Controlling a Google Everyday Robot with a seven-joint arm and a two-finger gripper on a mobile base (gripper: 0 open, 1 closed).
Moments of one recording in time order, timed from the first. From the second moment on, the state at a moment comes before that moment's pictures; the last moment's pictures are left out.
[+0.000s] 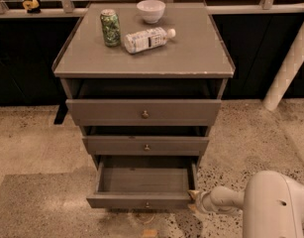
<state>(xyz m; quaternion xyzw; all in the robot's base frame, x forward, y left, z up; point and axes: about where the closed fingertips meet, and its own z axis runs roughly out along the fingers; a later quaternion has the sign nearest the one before) 0.542 -0.229 0.146 -0.69 0.68 0.01 0.25</state>
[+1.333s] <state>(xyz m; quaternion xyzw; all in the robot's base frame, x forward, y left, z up) 0.504 -0.224 0.146 -0.69 0.68 0.03 0.25</state>
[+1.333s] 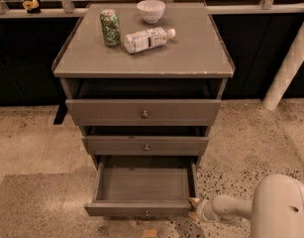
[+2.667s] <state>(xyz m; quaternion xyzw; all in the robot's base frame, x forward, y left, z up) 0.491 -0.223 0.146 -0.69 0.68 0.04 0.25</state>
